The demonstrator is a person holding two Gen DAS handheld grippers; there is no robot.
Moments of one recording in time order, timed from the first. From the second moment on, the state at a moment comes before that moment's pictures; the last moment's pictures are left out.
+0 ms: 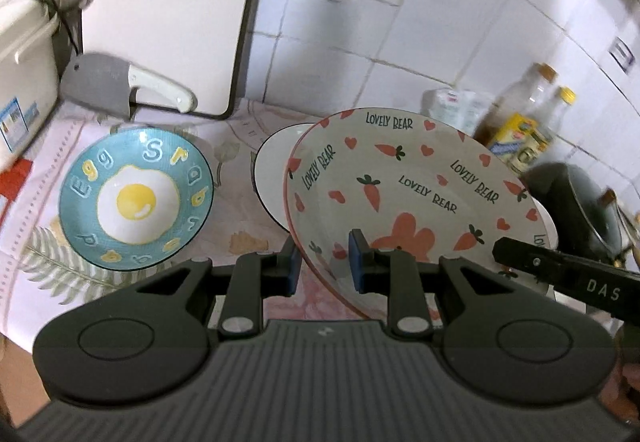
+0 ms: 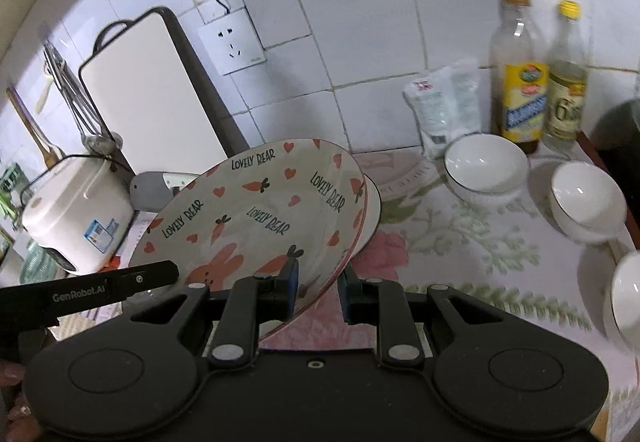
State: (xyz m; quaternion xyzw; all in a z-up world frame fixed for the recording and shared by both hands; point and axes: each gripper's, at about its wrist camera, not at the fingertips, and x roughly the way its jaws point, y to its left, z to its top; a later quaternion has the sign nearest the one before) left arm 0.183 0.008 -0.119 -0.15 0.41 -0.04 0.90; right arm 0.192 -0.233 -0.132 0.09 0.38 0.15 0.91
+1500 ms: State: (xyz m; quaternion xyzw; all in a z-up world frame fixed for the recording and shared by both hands) left arm 0.307 0.018 -0.235 -0.18 0.50 0.05 0.85; right arm 0.342 -0.191 -0.234 -0.05 0.46 0.17 0.87
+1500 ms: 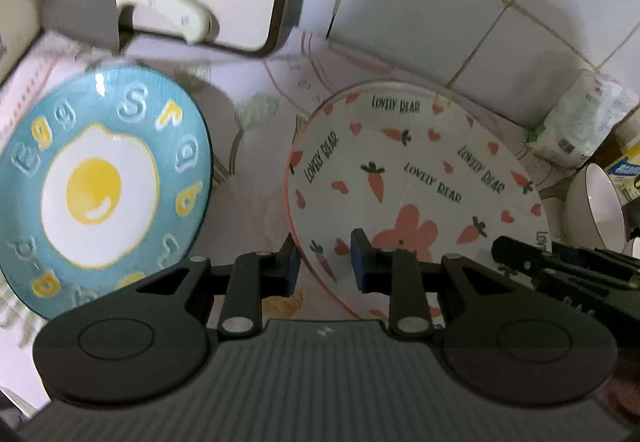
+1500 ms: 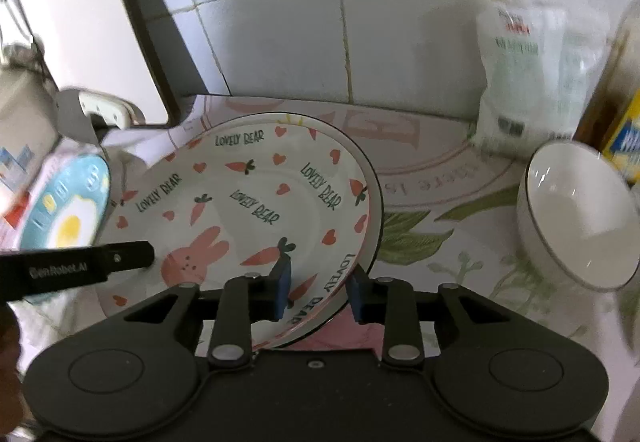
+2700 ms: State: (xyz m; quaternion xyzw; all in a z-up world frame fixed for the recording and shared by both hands) left arm 0.173 0.090 -0.078 -0.09 0.49 -0.03 0.87; right arm 0.178 -0.151 -0.093 -0.03 0.38 0.14 0.91
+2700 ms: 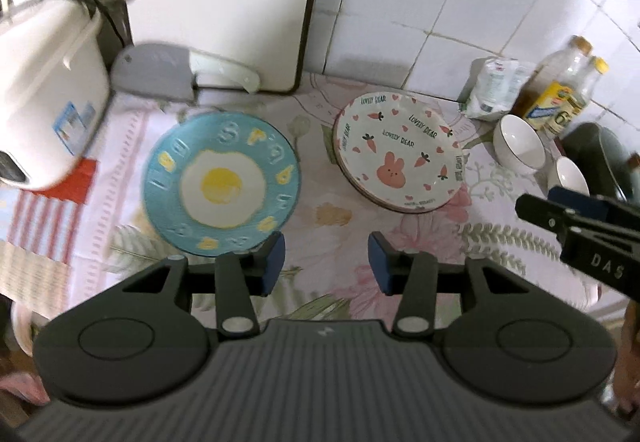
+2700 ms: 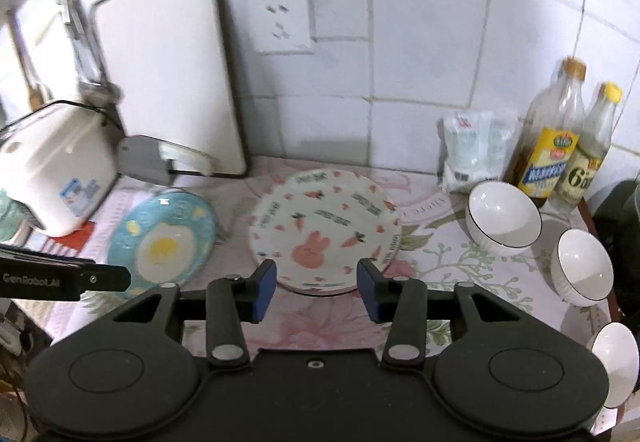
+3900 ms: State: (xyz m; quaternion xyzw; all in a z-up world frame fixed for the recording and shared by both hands) left arm 0.181 0.255 -0.153 -0.08 0.41 0.01 0.91; right arm 0.192 0.000 -0.199 -0.02 0.36 0.25 0.90
